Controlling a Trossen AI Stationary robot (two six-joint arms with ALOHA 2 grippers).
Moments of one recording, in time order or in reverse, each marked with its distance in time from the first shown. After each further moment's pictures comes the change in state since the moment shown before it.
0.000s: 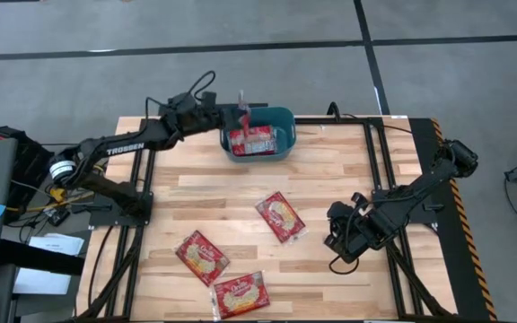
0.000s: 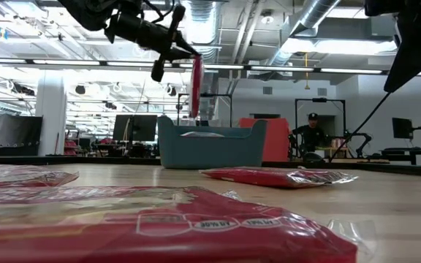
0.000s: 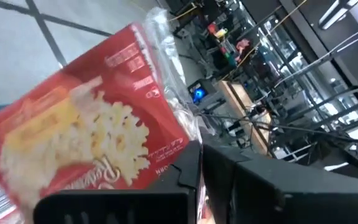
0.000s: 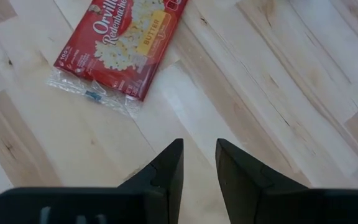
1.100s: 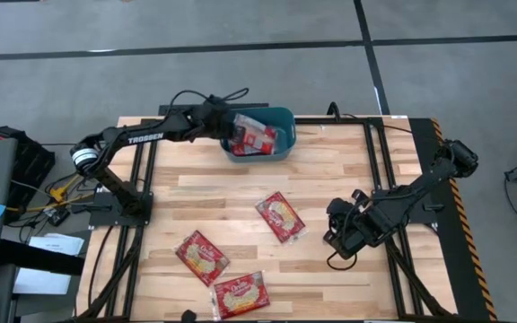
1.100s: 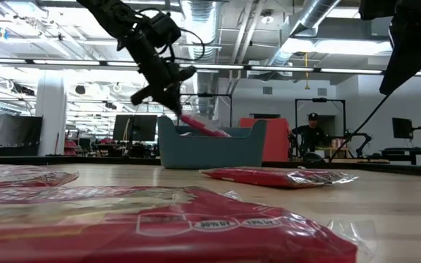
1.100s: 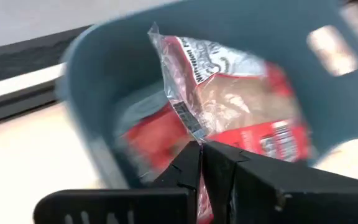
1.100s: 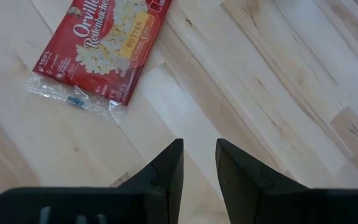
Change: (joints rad) left arm 0.000 0.211 0.184 -0.660 -0.270 0.332; right arm -0.033 0.000 0.000 -0.027 0.003 0.000
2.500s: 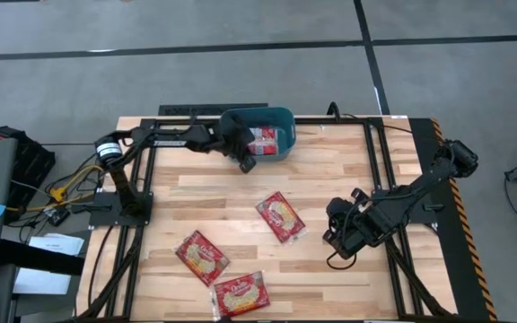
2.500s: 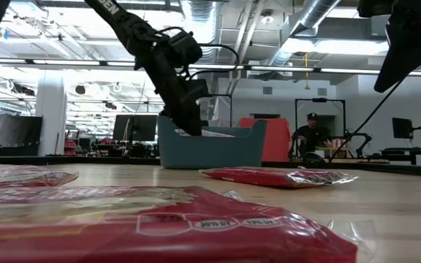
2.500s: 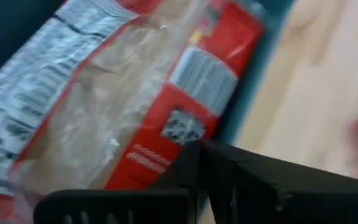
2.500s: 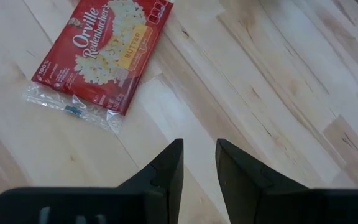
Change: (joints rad) left arm -0.121 0.207 0.035 0.069 0.143 0.446; right arm 0.000 0.000 0.000 0.003 0.039 -0.016
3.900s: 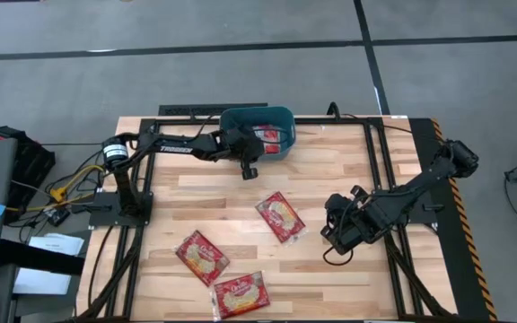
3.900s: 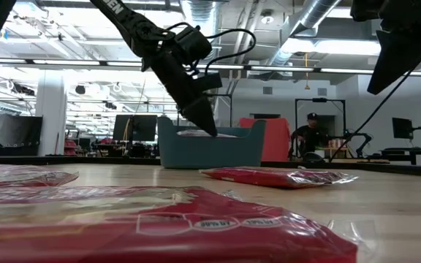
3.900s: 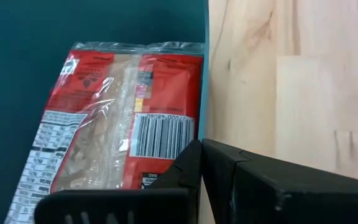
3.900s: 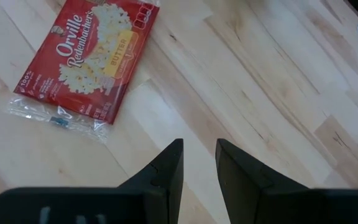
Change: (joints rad) left arm -0.078 0.049 0.009 0.113 -0.108 0.447; right arm -0.046 0.000 0.000 -0.007 0.006 -0.004
